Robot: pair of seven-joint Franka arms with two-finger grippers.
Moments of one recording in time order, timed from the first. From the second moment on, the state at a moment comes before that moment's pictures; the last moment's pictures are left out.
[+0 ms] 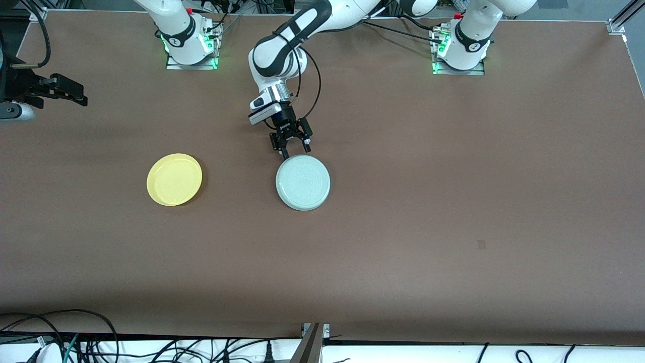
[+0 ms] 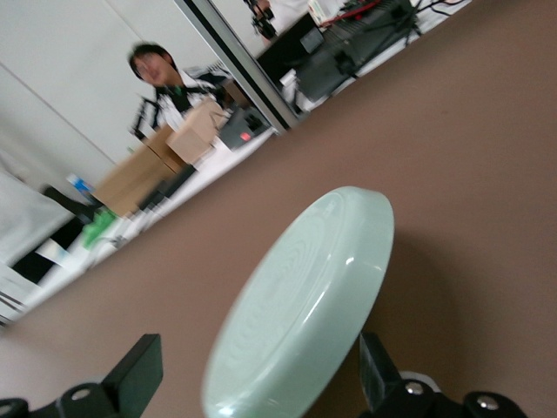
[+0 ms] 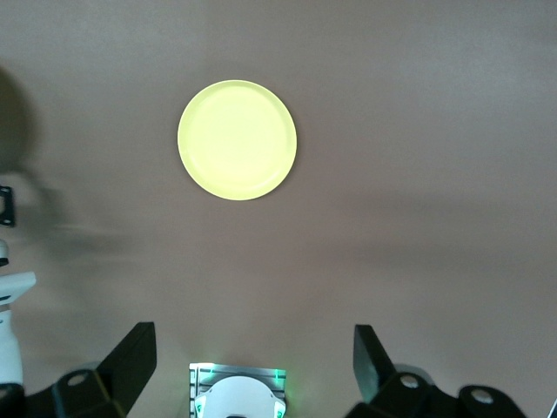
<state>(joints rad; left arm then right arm) -1.25 1.10 0.05 -1.16 1.15 1.85 -1.57 0.05 -0.03 -0.09 -1.66 -0.04 1.46 -0.12</state>
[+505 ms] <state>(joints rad) -1.15 1.09 0.05 -1.16 0.97 2.20 -1.84 0.05 -0.03 -0.09 -1.66 -0.03 1.46 -0.12</state>
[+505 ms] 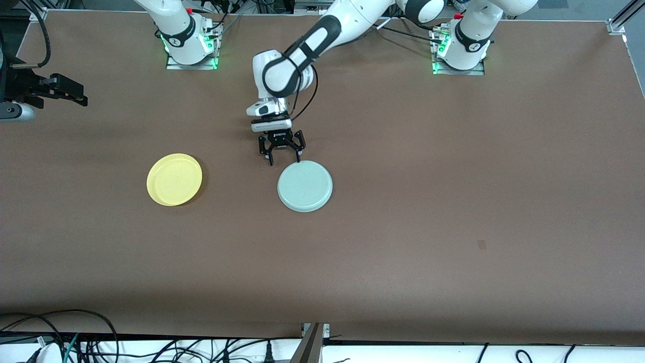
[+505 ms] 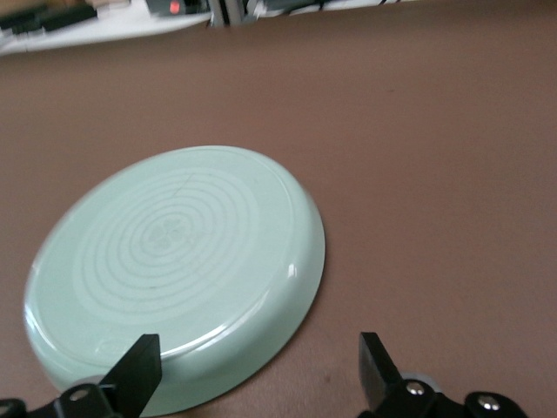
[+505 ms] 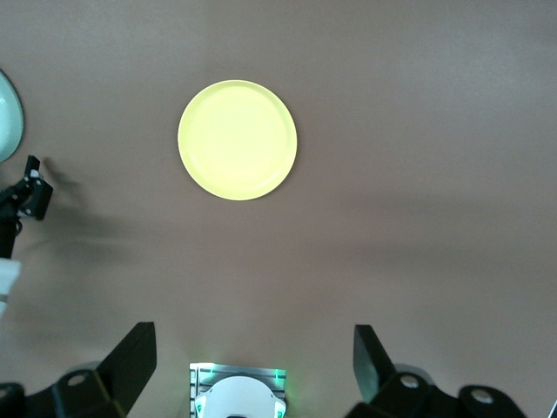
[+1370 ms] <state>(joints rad) -0.85 0.80 0.02 -1.13 0.15 2.14 -1.54 0.02 0.12 -0.15 -1.69 -0.03 1.56 -0.12</state>
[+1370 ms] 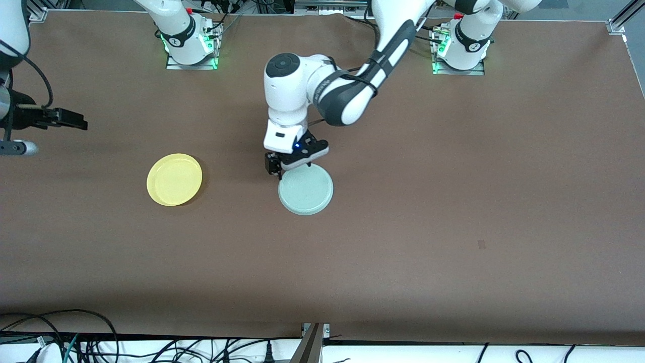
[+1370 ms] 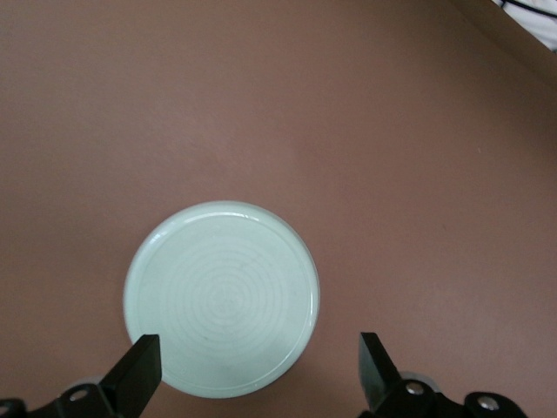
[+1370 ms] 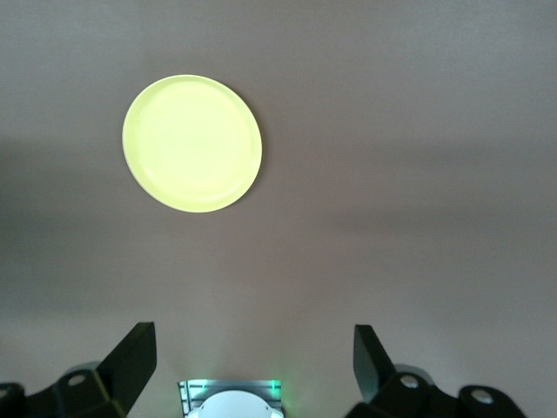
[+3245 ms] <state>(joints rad) -0.10 0.00 0.10 -1.53 0.04 1.57 0.30 0.02 0.42 -0.12 -2.05 0.24 2.35 -0.12</state>
